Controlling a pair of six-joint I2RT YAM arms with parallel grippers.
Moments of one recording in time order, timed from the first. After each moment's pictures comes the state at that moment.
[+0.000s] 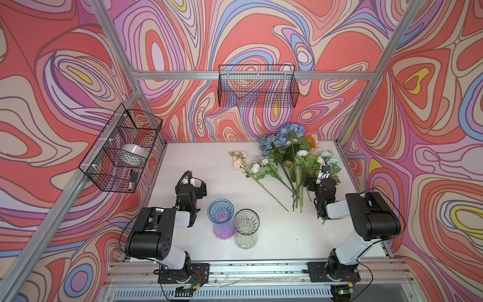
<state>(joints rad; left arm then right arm) -0.04 1.54 0.36 0.81 -0.21 -0.02 0.03 1.71 0.45 0.98 0.22 0.05</state>
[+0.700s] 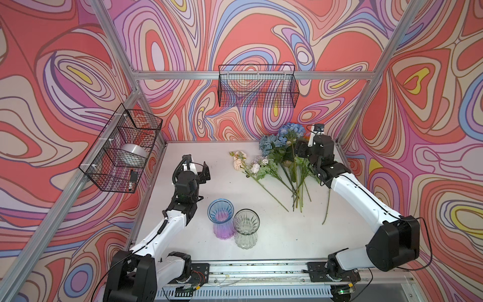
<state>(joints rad) -0.20 1.10 0.63 0.33 -0.31 -0.14 0.32 1.45 1.33 -0.22 0.23 0.20</state>
